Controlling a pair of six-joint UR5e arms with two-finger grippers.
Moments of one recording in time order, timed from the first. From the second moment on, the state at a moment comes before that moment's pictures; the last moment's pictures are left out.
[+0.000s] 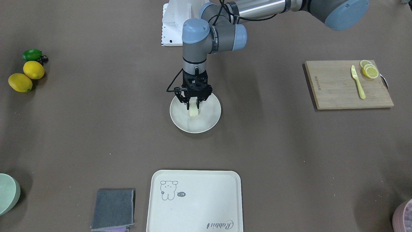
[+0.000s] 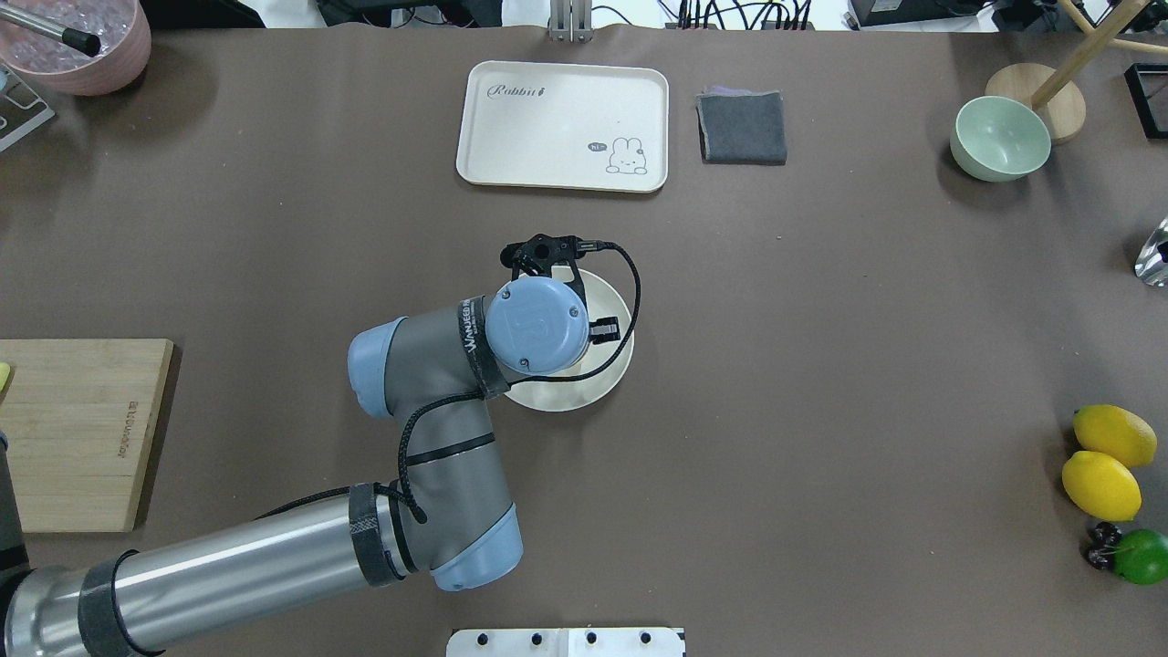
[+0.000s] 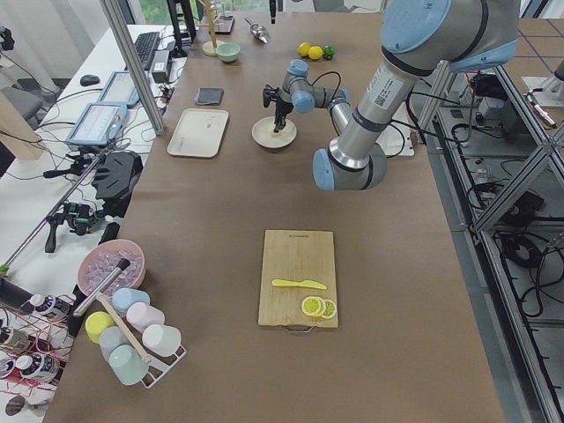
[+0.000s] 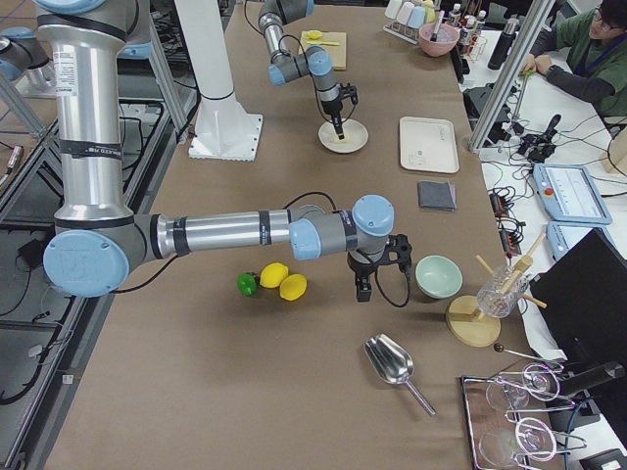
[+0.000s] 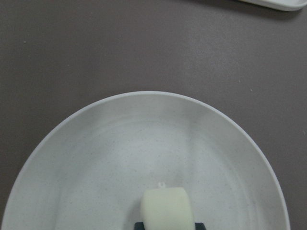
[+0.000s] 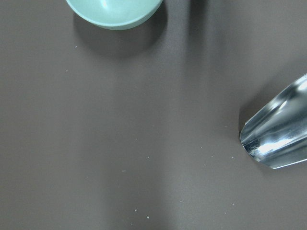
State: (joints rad) left arm -0.41 -2.40 -1.45 -1.76 -1.56 -1.43; right arm 1.40 -1.58 1.68 -1.44 2.39 0.20
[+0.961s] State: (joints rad) left arm -0.73 -2.19 -1.68 -1.72 -1.73 -1.10; right arm 1.44 -1.59 1.68 -1.45 2.38 0.19
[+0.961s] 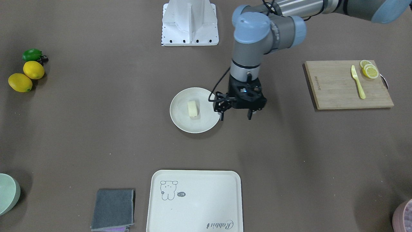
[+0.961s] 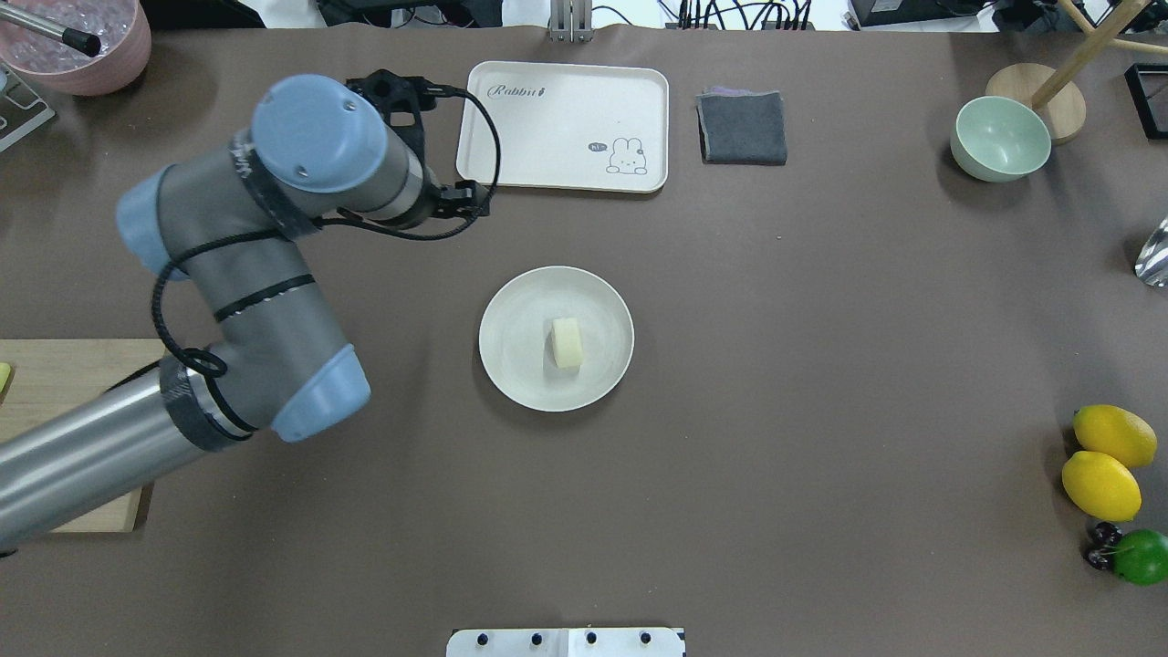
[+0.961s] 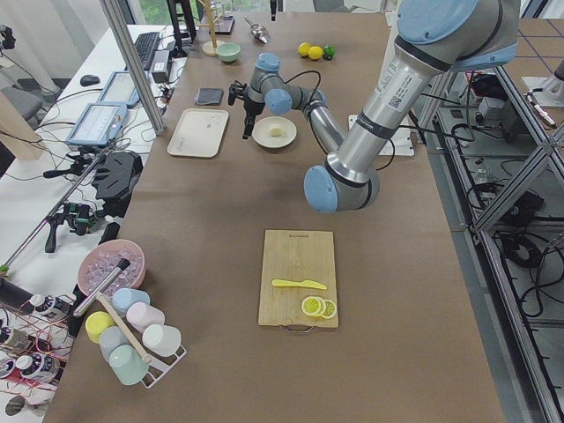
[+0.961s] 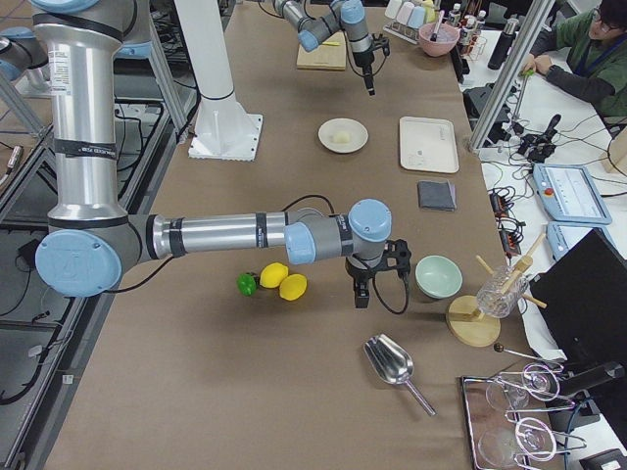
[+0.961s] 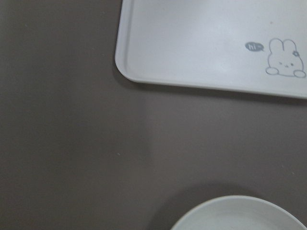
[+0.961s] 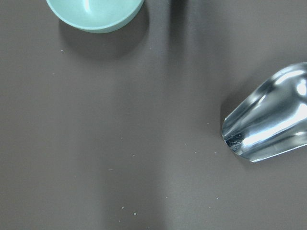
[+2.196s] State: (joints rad) left arm -1.43 -1.69 -1.71 -1.71 -2.25 -0.39; right arm 1.56 -1.60 1.70 -1.67 2.35 -0.04
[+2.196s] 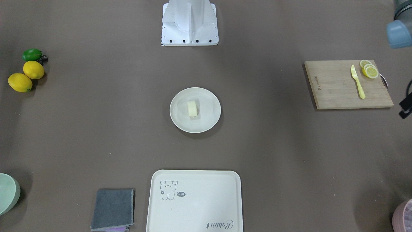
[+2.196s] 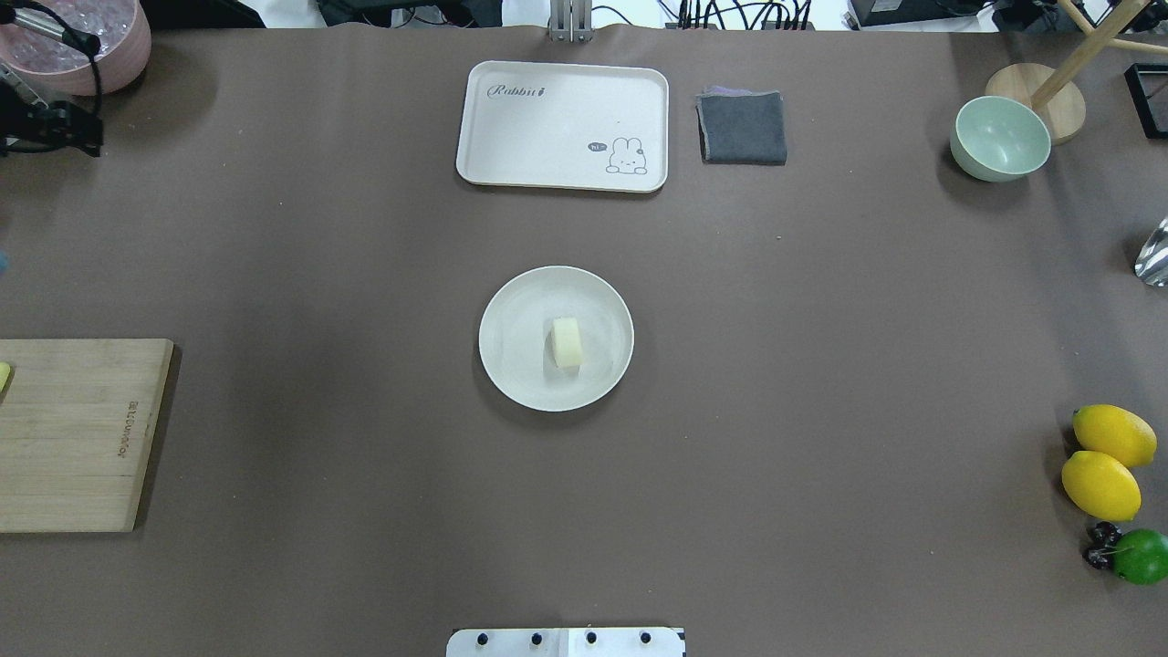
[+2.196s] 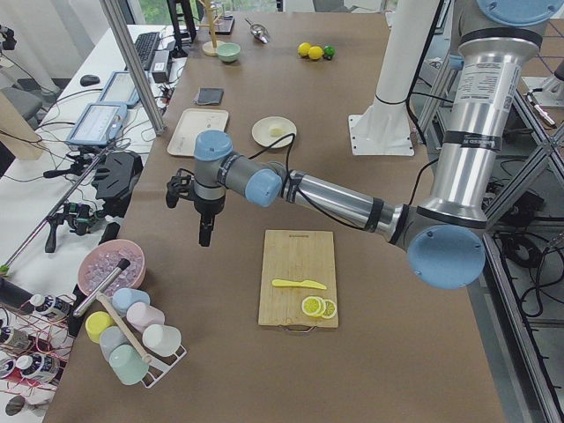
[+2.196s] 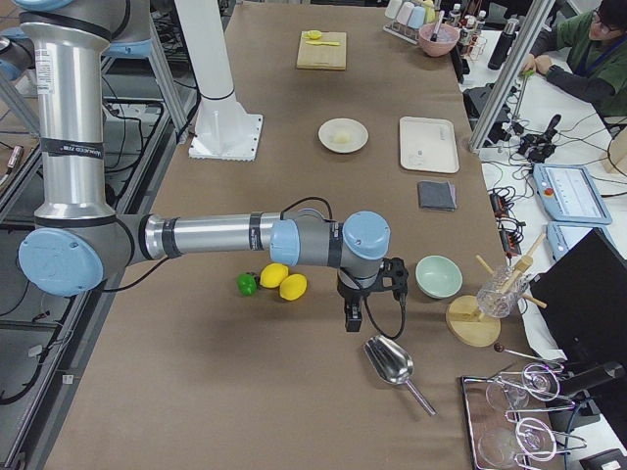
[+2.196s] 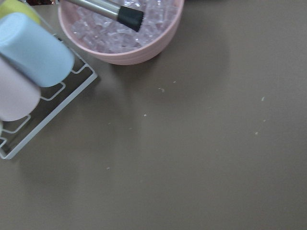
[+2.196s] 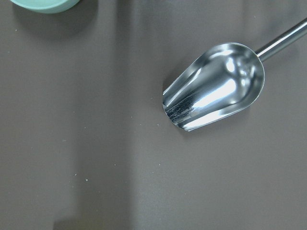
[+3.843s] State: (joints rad) left arm -1.60 -1.44 -1.71 -1.71 -2.34 -0.13; right arm 1.56 -1.59 1.70 -1.67 2.36 -0.04
